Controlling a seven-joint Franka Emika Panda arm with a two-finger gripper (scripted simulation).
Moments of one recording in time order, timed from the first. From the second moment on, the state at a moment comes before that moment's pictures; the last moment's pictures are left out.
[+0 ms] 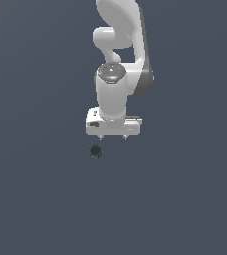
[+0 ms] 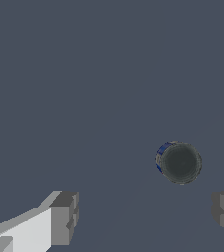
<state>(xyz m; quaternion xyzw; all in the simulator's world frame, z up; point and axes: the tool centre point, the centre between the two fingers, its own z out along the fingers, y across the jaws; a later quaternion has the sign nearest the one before) 0.004 -0.001 0.163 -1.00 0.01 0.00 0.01</state>
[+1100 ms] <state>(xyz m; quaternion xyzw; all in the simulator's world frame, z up) 0.019 -0.028 0.178 -1.00 0.05 -0.03 0.00</state>
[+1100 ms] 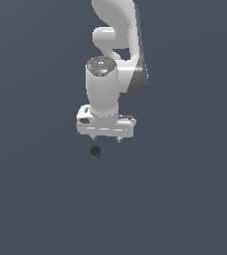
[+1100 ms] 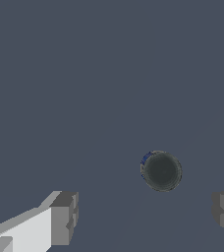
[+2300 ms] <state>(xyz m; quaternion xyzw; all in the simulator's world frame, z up) -0.010 -0.090 0.066 -0.95 0.32 0.00 0.00</state>
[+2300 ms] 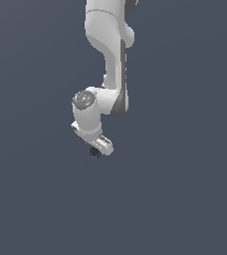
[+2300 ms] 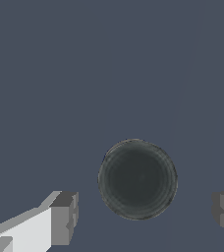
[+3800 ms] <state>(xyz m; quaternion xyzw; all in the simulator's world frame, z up) -0.011 -0.090 0.014 -0.95 0.32 0.00 0.00</state>
